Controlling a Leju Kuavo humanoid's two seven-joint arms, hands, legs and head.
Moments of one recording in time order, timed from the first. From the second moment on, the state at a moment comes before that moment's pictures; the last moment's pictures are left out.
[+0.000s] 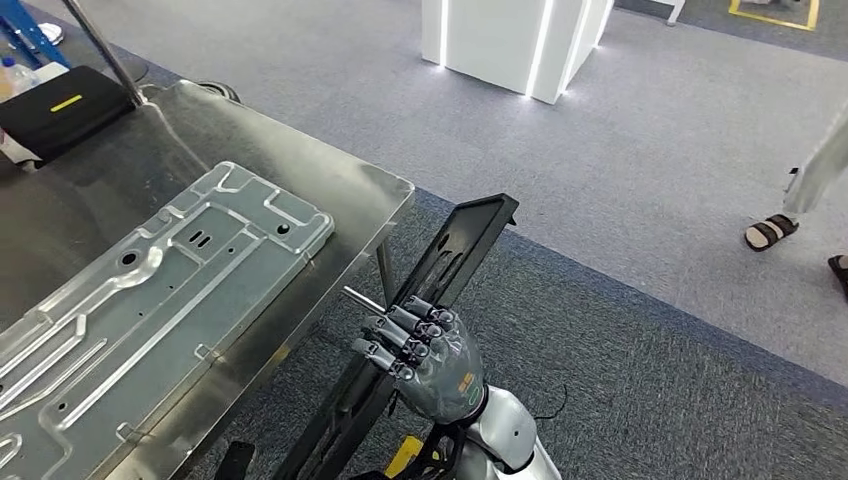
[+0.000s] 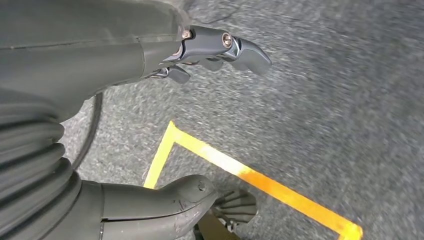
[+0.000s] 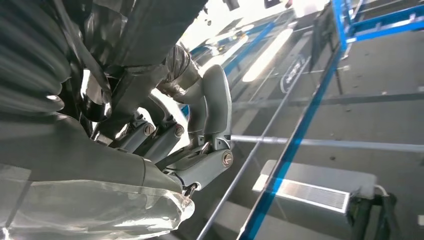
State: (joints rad) left arm -0.27 -0.03 -1.30 -0.14 1.41 0.31 -0.58; right arm -0.11 0.25 0.45 -1.59 1.17 -0.68 -0.64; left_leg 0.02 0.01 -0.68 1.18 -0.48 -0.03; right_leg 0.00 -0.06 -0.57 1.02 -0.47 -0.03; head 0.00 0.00
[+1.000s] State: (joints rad) left arm -0.26 -0.03 -1.30 -0.14 1.41 0.32 -0.57; right arm -0.11 0.25 0.45 -1.58 1.17 -0.68 -0.63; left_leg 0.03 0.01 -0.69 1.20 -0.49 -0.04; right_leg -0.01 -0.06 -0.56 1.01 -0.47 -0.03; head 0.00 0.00
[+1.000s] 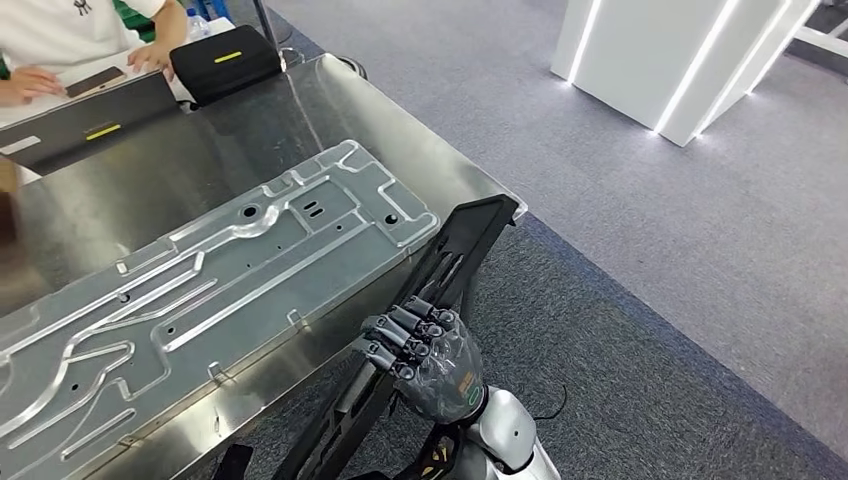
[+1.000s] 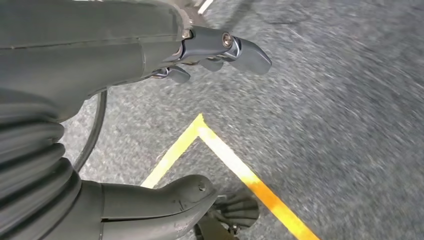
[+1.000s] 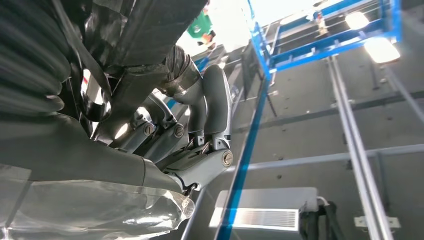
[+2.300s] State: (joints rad) left arm -0.26 -0.04 -1.30 -0.14 1.41 0.31 -0.58; right arm -0.11 0.25 0.45 -1.59 1.19 -0.68 -0.63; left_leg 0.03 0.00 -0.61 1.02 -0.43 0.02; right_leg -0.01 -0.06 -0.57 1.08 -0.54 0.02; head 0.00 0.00
